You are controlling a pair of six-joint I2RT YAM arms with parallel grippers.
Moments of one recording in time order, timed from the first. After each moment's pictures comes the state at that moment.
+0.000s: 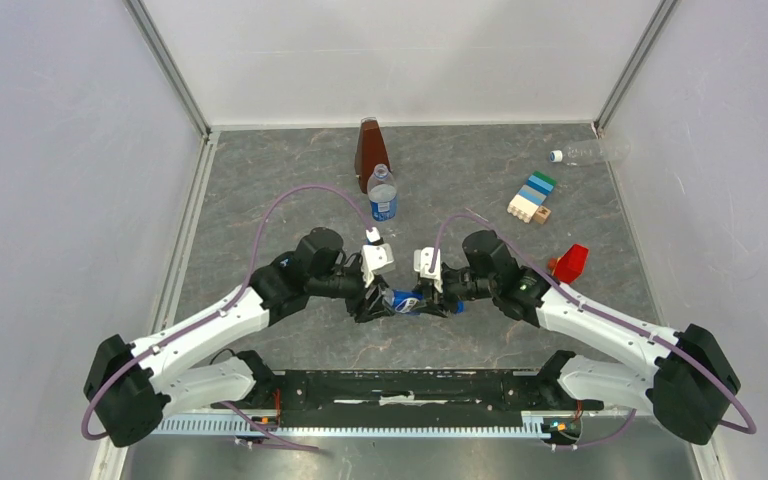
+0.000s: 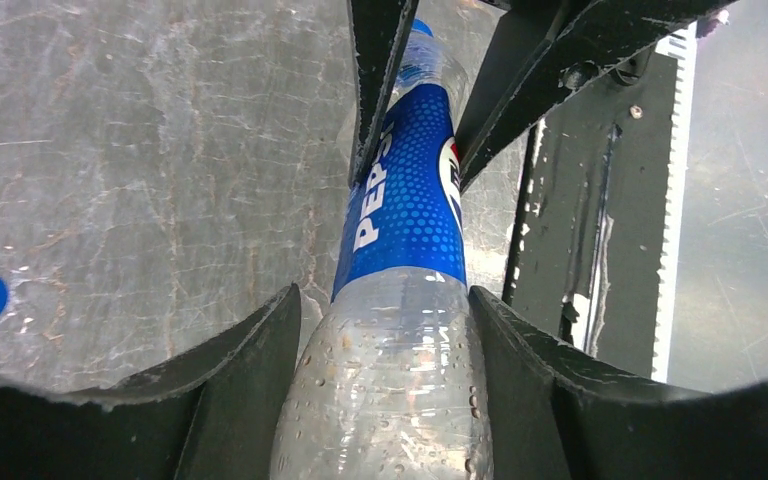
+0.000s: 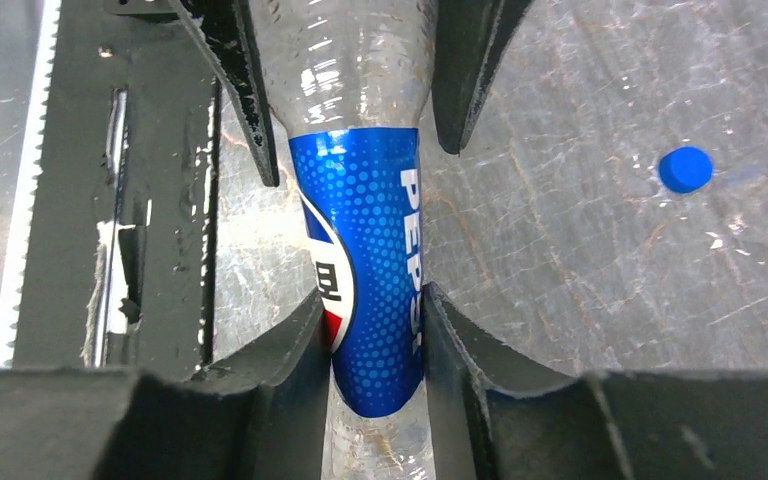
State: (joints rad) left arm -0.79 1.06 0.71 -0.26 0.54 0.18; right arm 0.78 1.10 0.63 -0.11 -0.65 -0.41
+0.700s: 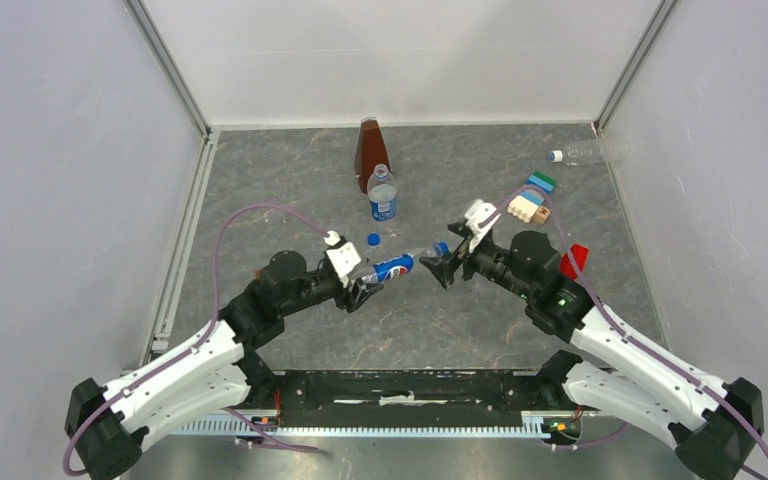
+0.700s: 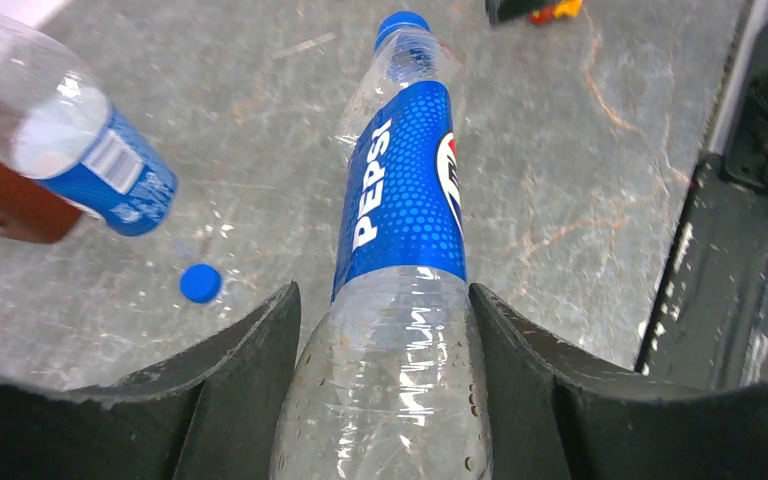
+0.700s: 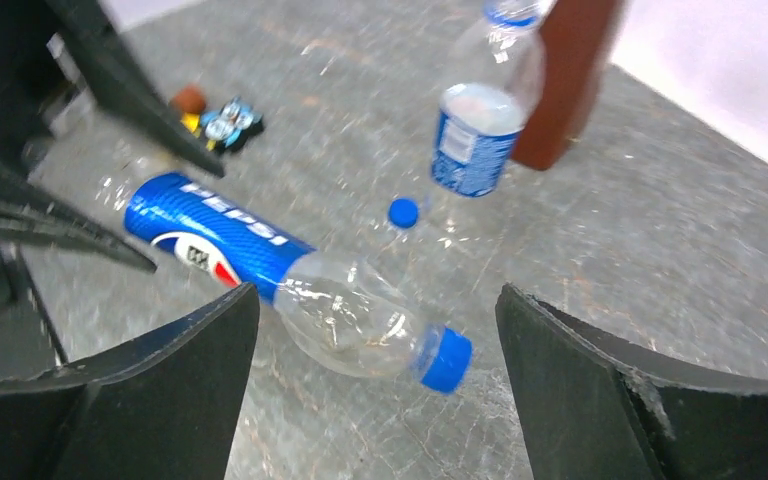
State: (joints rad) left arm -0.79 0.79 0.53 -0.01 0.26 0.15; right arm 0.76 0.87 0.64 0.05 -0.18 -0.10
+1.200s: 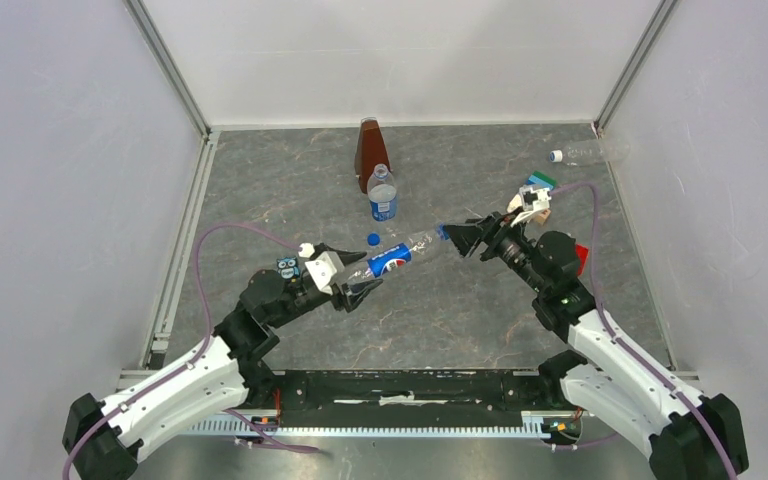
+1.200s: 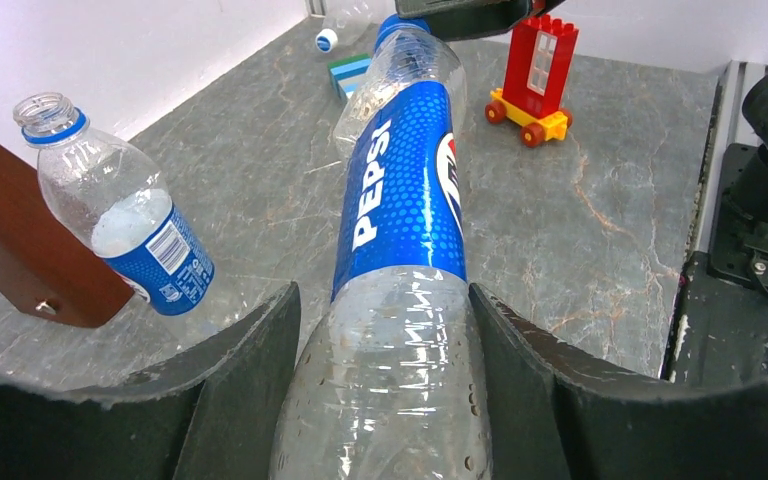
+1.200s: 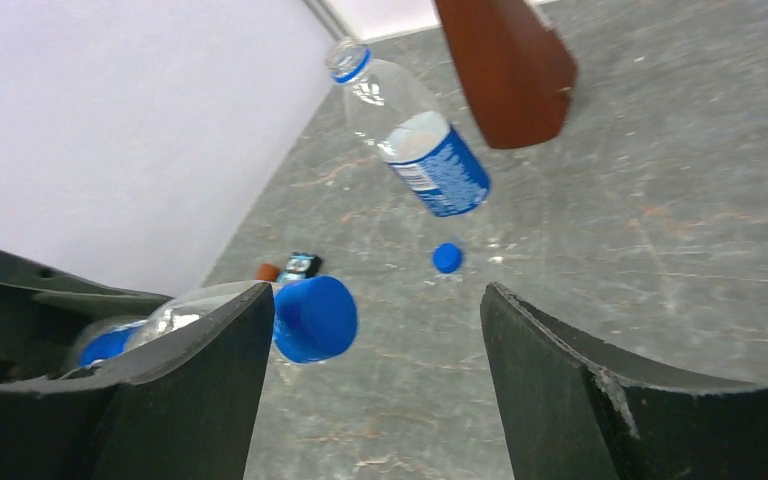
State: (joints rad) left arm -0.79 0.63 0.37 0.29 0.24 0.11; right arm 0.47 0.82 0.48 0.33 -0.17 0.56
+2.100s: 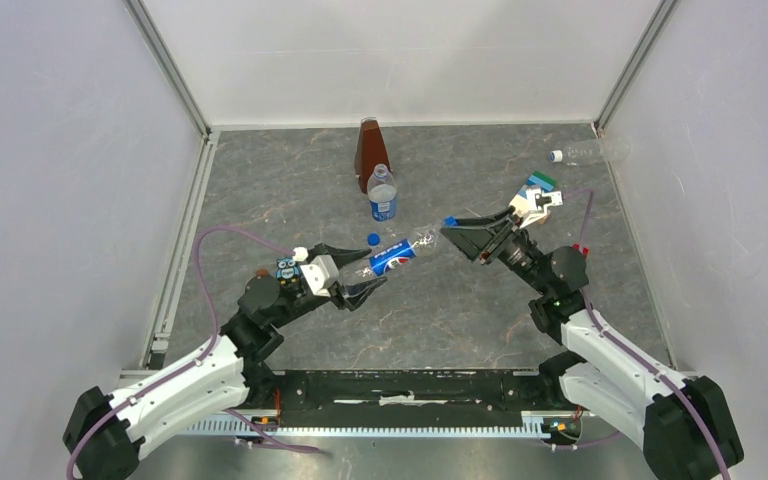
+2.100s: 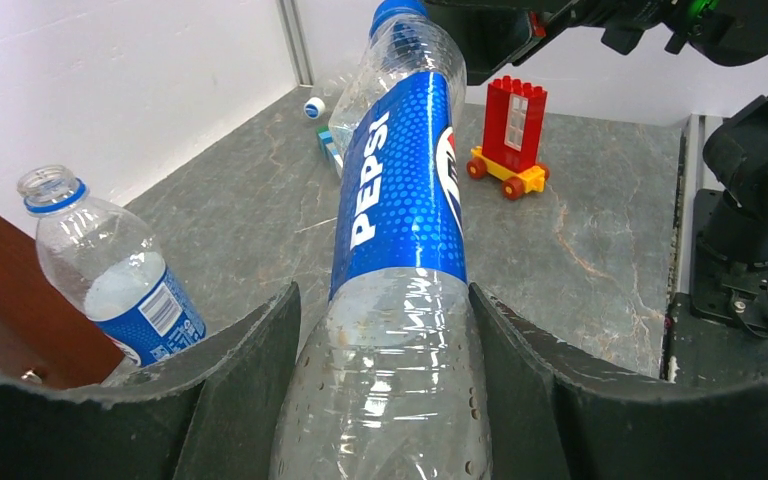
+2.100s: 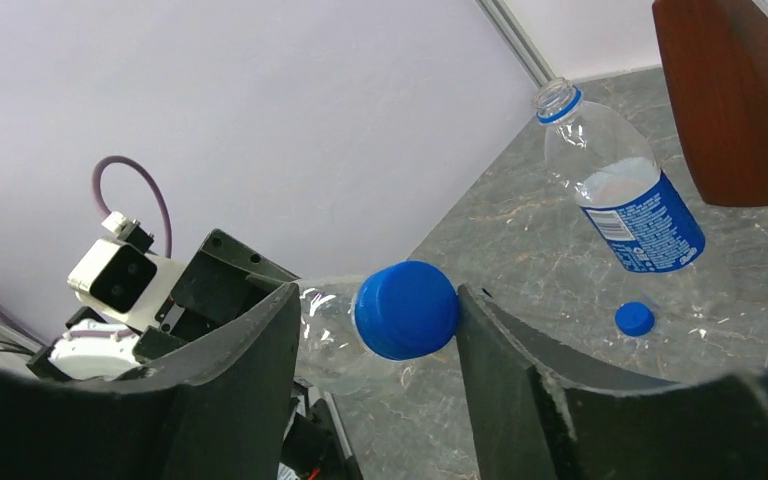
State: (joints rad) left arm -0.79 0.67 0.30 0.54 0.29 0.08; right arm 0.43 0.91 0.36 0.87 -0.45 0.91
